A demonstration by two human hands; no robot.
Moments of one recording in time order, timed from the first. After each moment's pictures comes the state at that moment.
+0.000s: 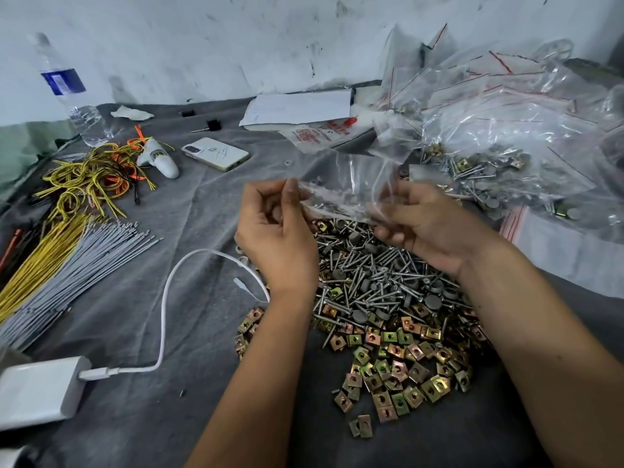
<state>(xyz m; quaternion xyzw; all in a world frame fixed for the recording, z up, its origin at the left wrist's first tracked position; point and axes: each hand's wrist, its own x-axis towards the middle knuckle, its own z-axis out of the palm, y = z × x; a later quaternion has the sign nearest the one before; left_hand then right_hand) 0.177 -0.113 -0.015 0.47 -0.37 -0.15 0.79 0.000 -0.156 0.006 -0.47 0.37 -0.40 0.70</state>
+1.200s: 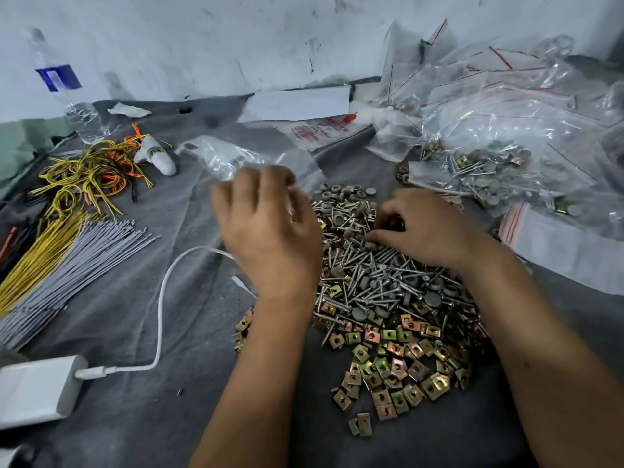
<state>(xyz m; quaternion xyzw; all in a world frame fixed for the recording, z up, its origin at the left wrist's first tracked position) 0.181 -0.095 0.001 0.61 -0.49 0.26 0.56 -0.007 -0.168 -0.004 -0.86 0.48 -0.16 0.11</state>
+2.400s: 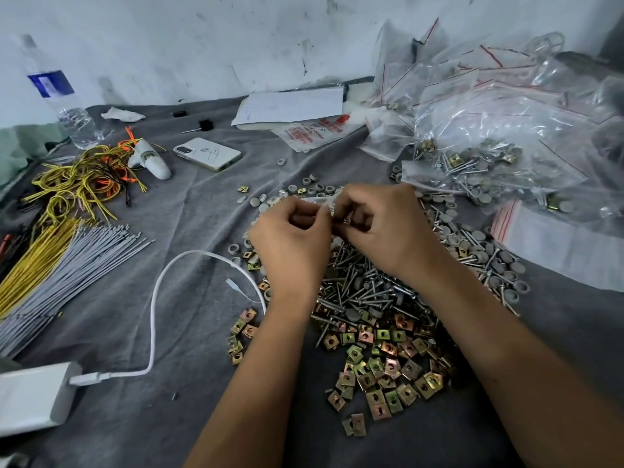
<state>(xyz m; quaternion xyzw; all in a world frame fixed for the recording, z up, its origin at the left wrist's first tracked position) 0.165 -0.105 -0.016 0.63 -0.46 -0.15 0.61 0.030 -0.143 -0.005 -0.81 0.37 -0.41 0.17</state>
